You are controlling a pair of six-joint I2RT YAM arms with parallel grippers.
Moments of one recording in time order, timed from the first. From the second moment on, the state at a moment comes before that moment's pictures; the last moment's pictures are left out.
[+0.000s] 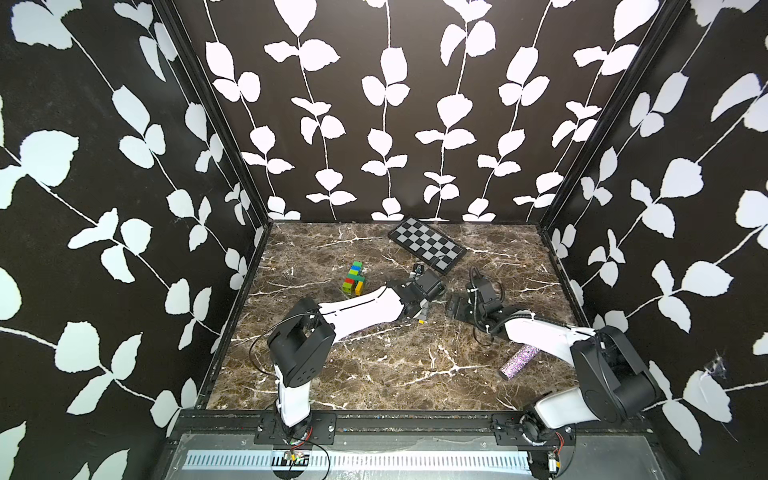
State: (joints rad) left arm -0.96 1.84 1.38 -0.67 -0.39 -0.57; right arm 0.47 1.47 0.68 -0.12 0.08 0.65
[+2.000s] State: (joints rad) left arm -0.96 1.79 1.24 -0.46 -0.41 -0.53; right arm 0.47 1.47 0.68 -0.08 0.03 0.63
